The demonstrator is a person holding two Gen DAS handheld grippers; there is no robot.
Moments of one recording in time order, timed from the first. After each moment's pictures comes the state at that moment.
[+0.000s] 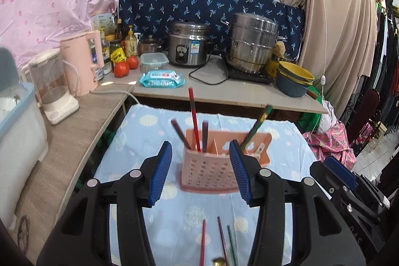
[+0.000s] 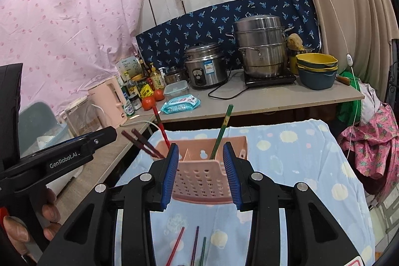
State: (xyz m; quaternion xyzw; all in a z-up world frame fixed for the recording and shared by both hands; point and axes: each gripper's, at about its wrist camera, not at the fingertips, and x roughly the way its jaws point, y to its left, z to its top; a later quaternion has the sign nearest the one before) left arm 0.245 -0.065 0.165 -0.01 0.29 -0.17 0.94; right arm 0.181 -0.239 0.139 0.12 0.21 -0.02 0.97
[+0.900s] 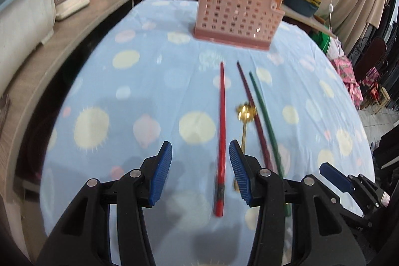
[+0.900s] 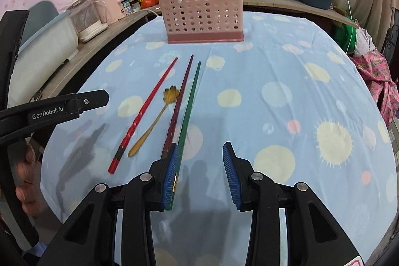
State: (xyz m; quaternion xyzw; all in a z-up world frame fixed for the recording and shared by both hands) left arm 0.118 -0.018 -0.009 0.02 0.46 -0.16 0.87; right arm 0.044 -0.183 -0.034 0.09 0.41 -0.01 0.91
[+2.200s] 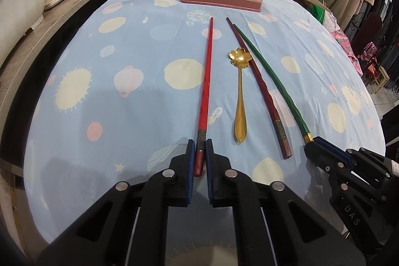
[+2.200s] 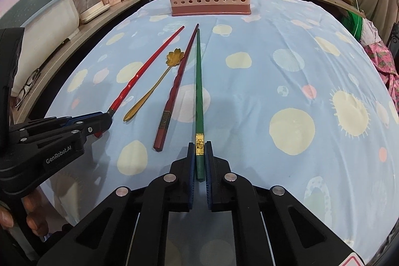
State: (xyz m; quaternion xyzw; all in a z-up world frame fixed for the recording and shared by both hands) left arm 0.093 -0.026 -0.048 0.06 0.48 -0.18 0.86; right arm 0.038 -0.173 -0.065 0.08 0.45 0.00 0.89
